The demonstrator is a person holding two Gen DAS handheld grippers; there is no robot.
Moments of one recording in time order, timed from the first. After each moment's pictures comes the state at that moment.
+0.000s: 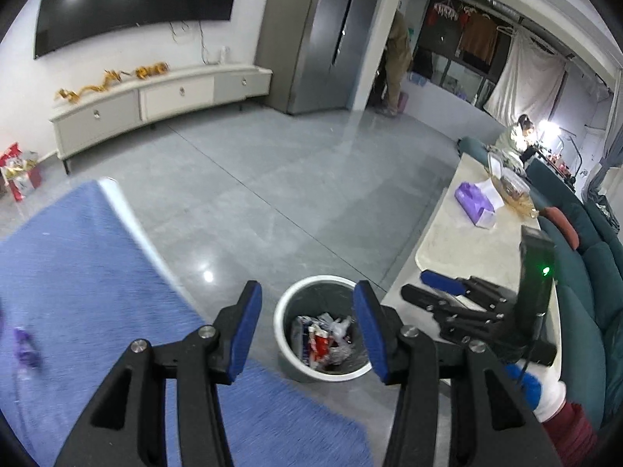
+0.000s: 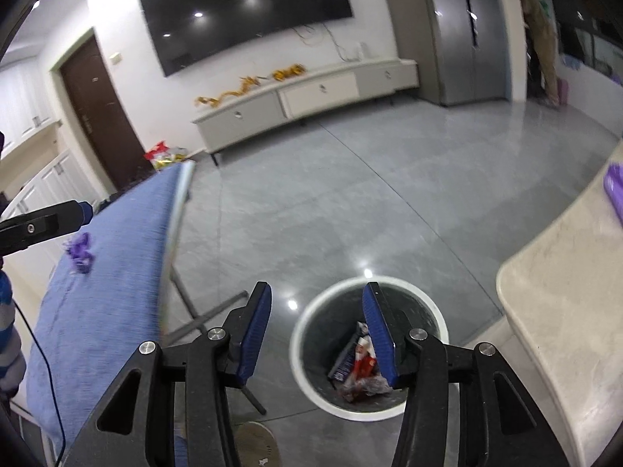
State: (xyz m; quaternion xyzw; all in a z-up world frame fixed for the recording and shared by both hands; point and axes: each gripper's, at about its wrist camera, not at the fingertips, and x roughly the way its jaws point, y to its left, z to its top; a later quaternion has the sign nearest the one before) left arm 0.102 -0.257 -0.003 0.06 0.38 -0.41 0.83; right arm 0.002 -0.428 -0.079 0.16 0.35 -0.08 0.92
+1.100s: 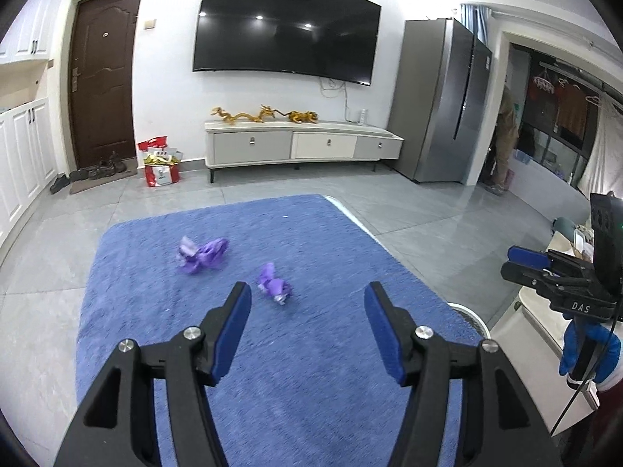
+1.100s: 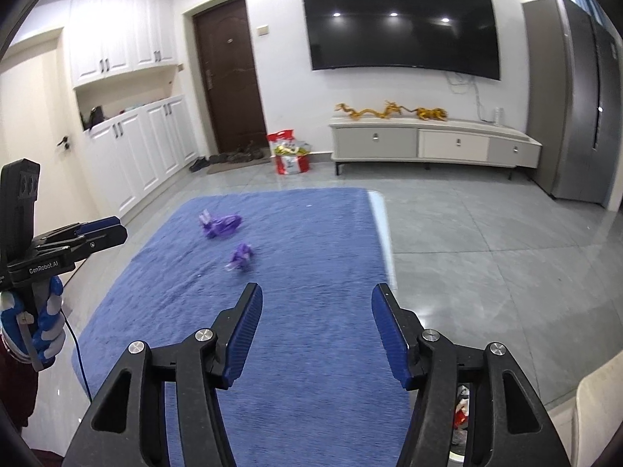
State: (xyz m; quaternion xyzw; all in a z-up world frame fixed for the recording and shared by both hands) left arm 0.071 0.064 0.025 0.00 0.30 -0.20 0.93; right arm 0.035 -0.209 0.018 0.03 0.31 0.11 0.94
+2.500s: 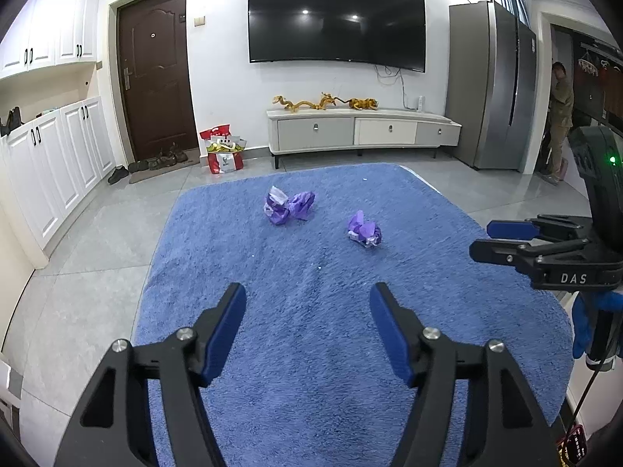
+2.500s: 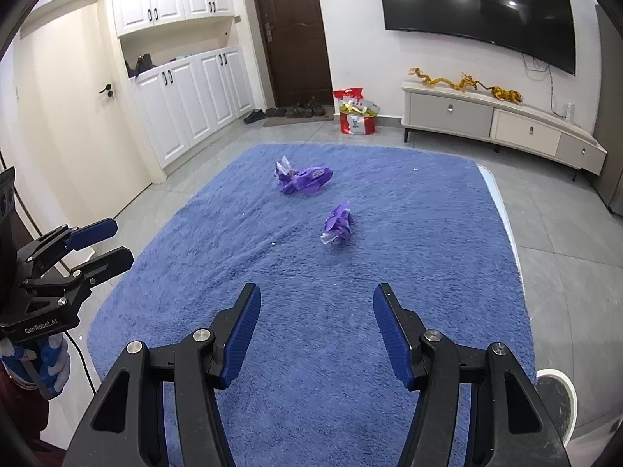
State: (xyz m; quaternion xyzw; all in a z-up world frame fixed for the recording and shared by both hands) left arm 0.037 0.114 -0.028 0.04 0.31 -0.09 0.95; right arm 0.090 -0.087 -0.031 -0.01 0.37 0.21 0.90
